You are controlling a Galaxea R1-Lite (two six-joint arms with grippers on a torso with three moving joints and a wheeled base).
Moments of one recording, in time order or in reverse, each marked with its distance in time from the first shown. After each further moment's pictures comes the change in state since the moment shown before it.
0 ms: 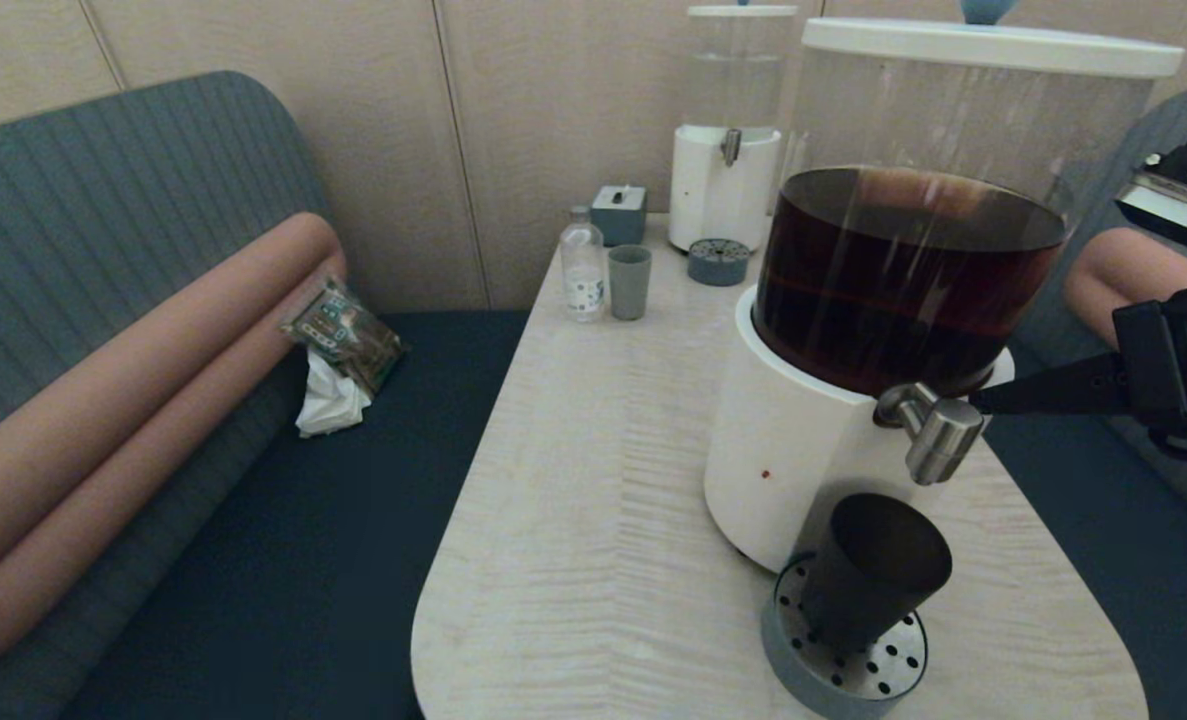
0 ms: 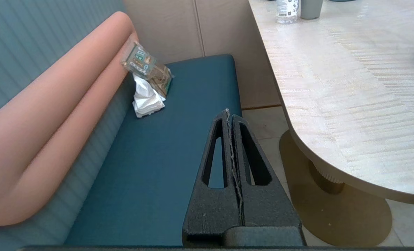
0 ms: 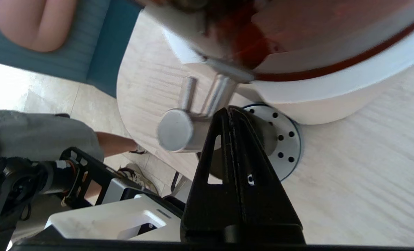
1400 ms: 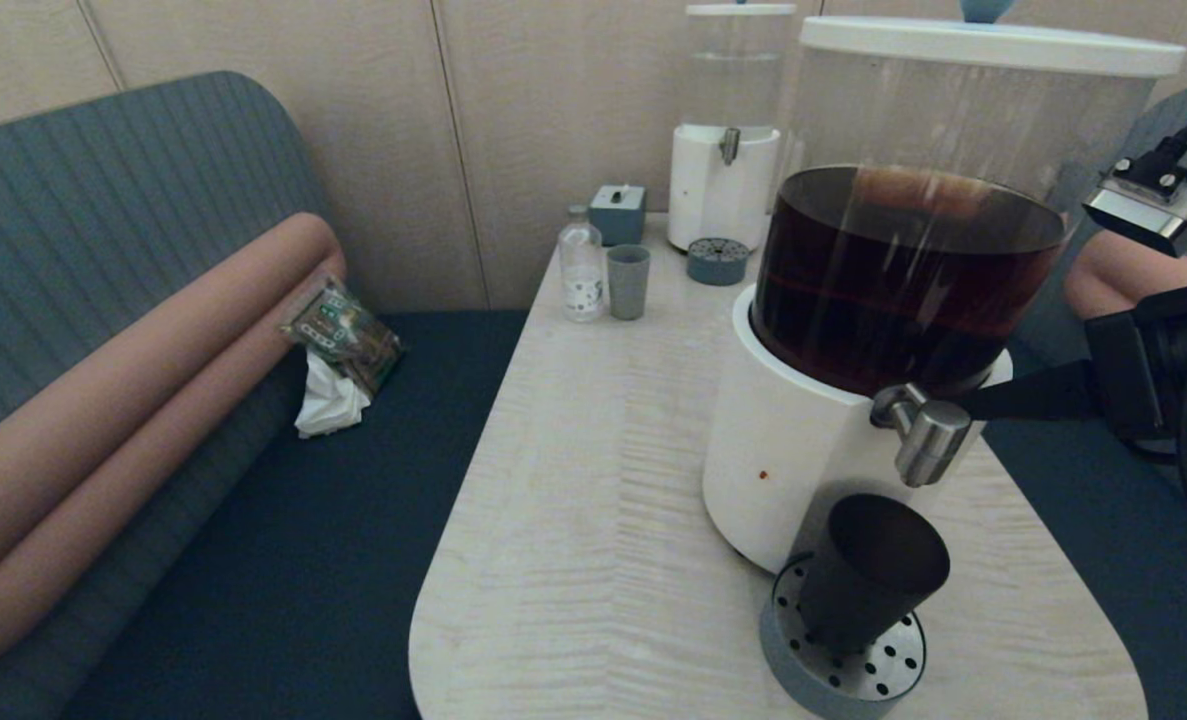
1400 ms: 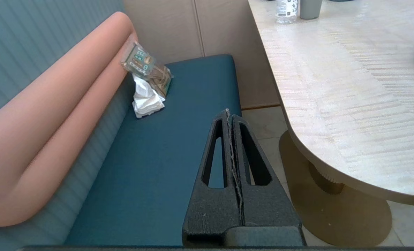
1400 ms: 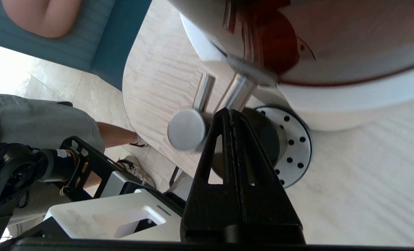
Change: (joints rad) left arm 0.000 0.000 0.000 0.000 0.000 0.000; right arm 0.083 0.010 0.015 -0.041 -0.004 -0.005
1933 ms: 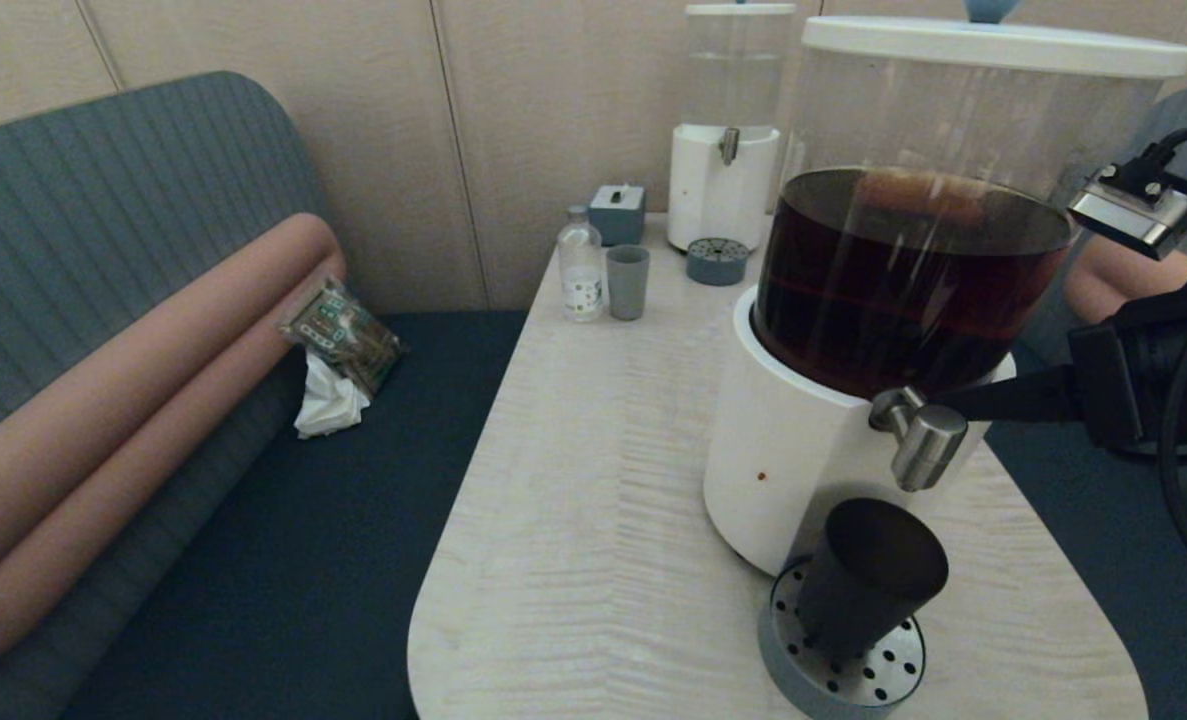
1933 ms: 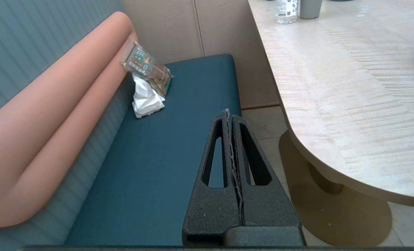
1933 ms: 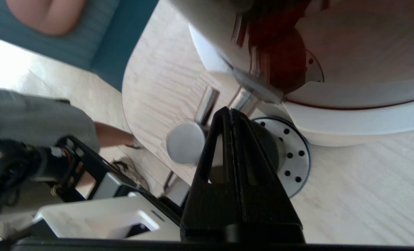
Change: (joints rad) left arm 0.000 0.000 0.000 0.000 0.000 0.000; right arm 0.037 0.001 0.042 -0.052 -0.001 -0.038
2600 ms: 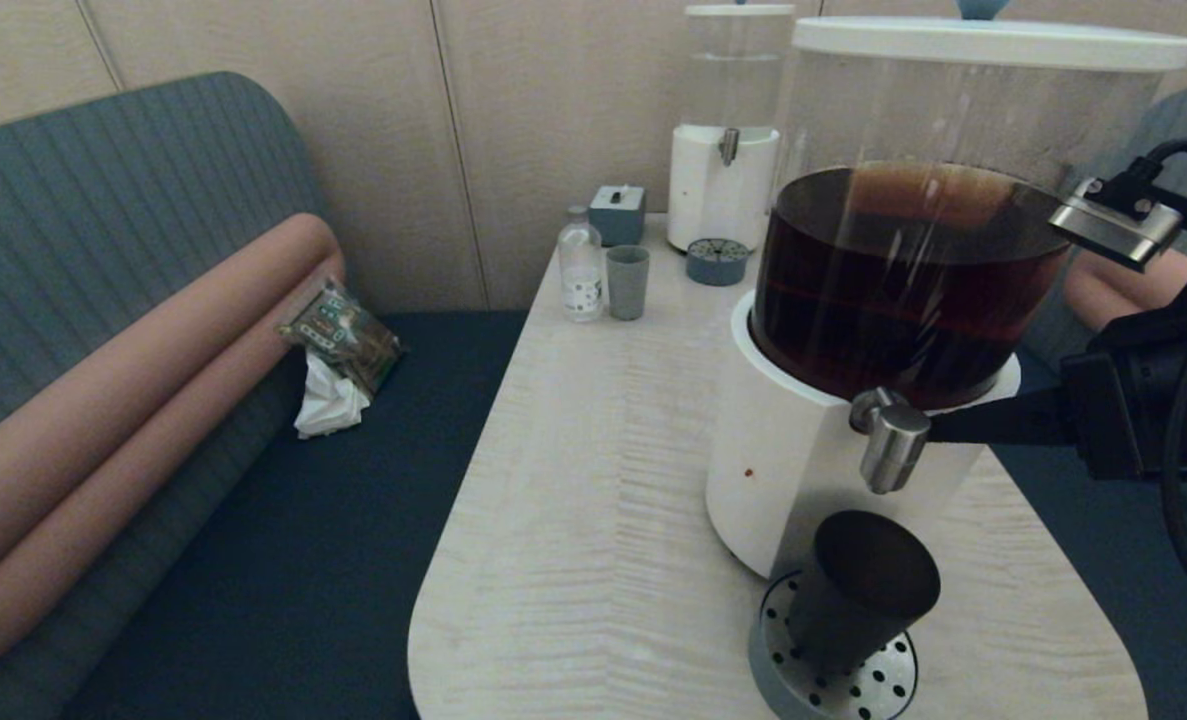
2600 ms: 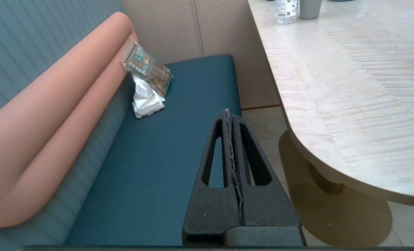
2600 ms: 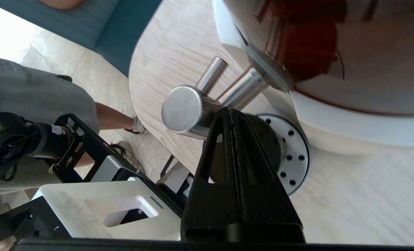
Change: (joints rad) left arm 0.000 0.000 0.000 0.000 0.000 0.000; right arm 0.041 -0.011 0.026 -0.026 0.007 -0.034
